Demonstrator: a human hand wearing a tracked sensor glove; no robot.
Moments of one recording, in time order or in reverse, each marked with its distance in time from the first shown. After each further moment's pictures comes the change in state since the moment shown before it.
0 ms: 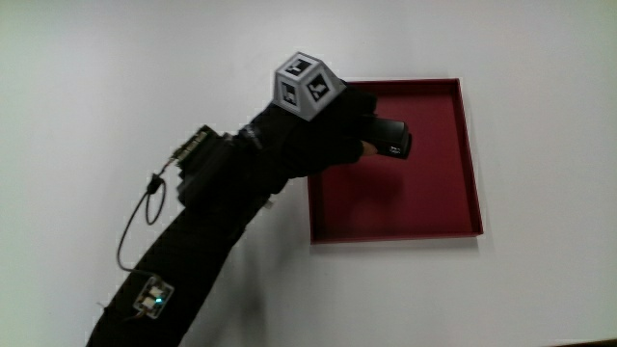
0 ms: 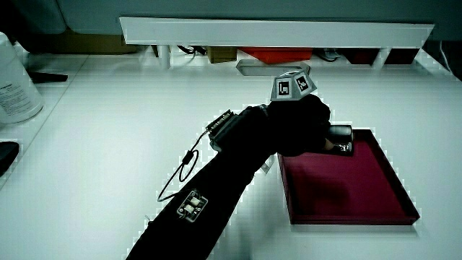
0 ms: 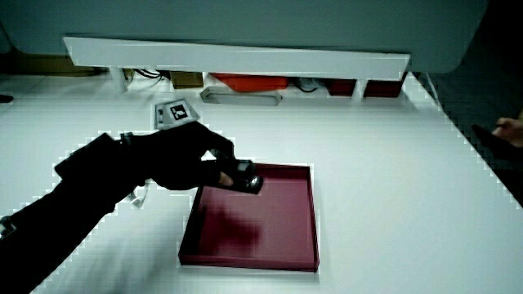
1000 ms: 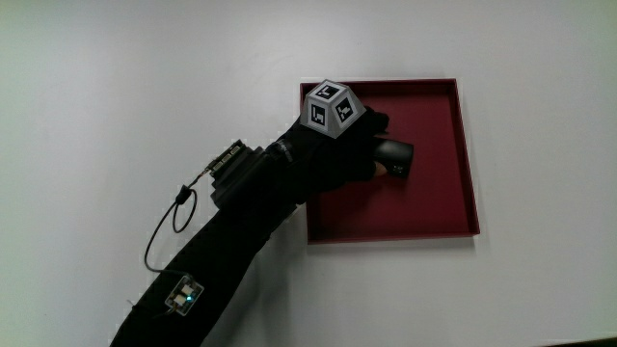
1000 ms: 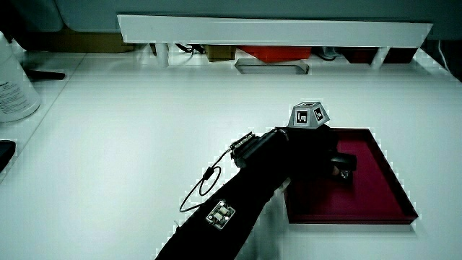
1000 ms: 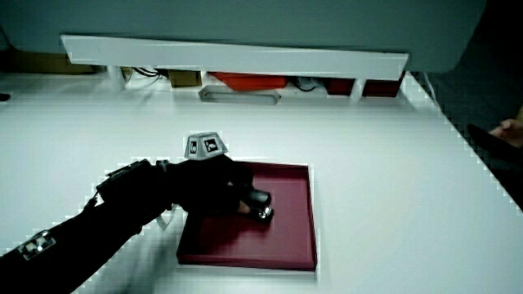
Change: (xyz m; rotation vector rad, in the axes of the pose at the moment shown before) arm 0.004 0.016 -0.043 -0.132 0.018 0.181
